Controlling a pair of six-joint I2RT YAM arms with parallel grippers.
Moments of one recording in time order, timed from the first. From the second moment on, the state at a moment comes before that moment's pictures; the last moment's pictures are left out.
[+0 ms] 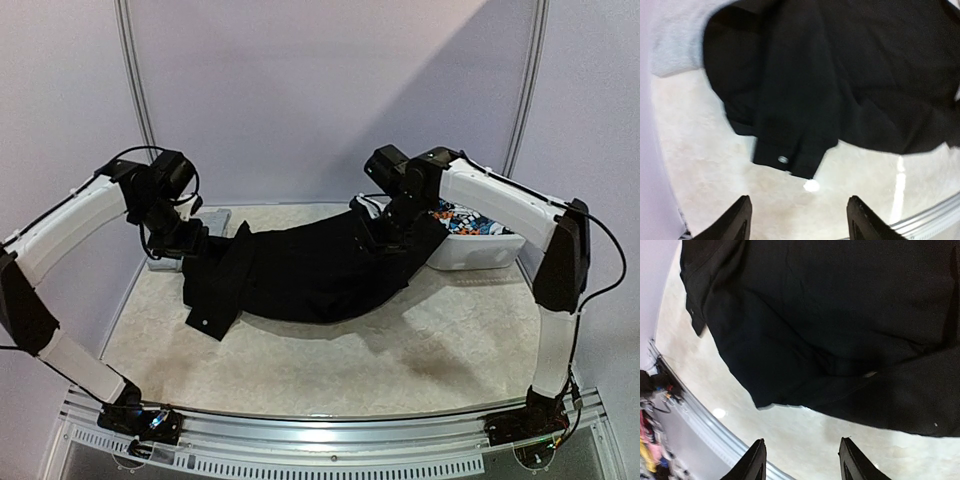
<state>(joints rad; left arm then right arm) -0.39 1.48 1.44 -1.18 -0.08 -0.31 0.73 2.00 1.95 -1.15 -0.28 0.37</state>
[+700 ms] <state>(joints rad) -0.64 1.34 1.09 -0.90 0.06 -0.43 0.55 1.45 0.84 -0.26 -0.24 0.42</state>
